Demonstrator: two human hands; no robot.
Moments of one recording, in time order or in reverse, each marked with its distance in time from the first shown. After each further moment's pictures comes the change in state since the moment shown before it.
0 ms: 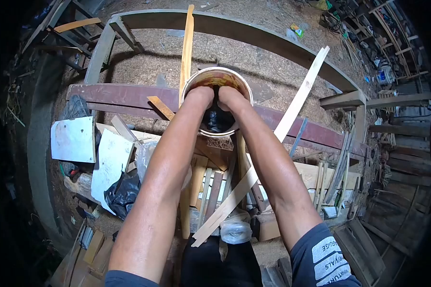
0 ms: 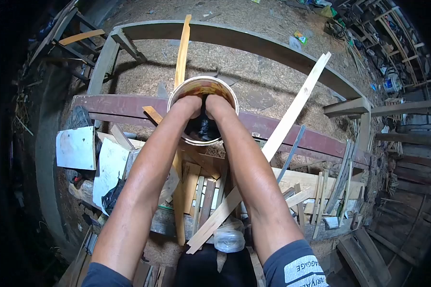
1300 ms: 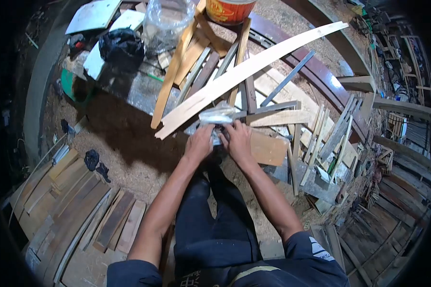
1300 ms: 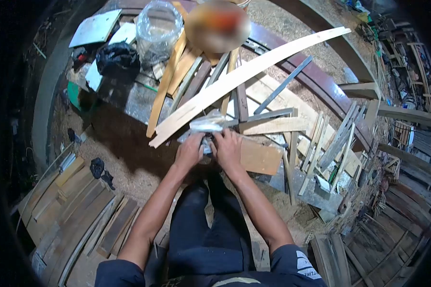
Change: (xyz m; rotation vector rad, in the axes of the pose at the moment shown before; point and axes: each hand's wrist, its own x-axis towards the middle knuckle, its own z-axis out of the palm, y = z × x) left_hand -0.367 0.269 0.431 -0.743 0.669 -0.088; right_hand -0.473 0.254 0.155 -0.288 0.199 -0.587
